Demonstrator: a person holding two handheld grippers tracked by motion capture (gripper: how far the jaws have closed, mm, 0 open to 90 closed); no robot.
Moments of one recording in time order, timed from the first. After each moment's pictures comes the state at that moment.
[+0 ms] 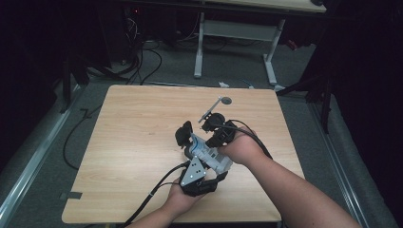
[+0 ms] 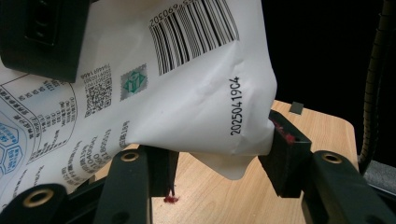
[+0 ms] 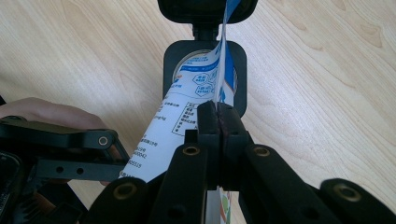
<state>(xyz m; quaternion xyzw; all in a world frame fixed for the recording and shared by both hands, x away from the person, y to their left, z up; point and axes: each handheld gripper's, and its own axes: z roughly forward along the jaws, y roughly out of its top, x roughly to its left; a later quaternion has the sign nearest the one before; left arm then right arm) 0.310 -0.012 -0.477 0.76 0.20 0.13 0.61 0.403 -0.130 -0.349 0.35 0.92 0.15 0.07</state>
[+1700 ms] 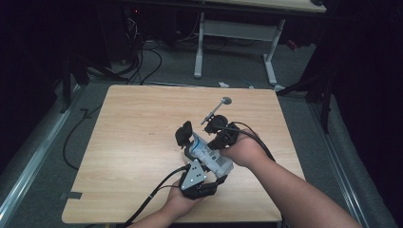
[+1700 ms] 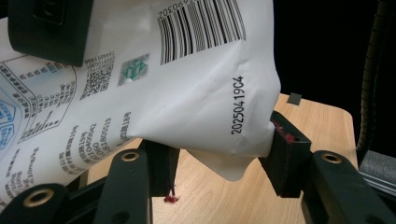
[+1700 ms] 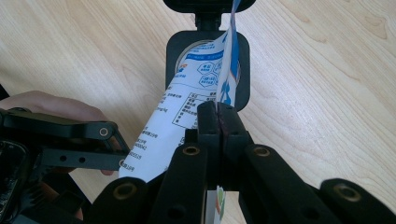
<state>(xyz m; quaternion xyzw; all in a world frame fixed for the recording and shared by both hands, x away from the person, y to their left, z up) 0.305 -0.011 -0.484 0.76 0.19 0.13 0.61 0.397 -0.137 -0.350 0.35 0.92 0.15 0.06</state>
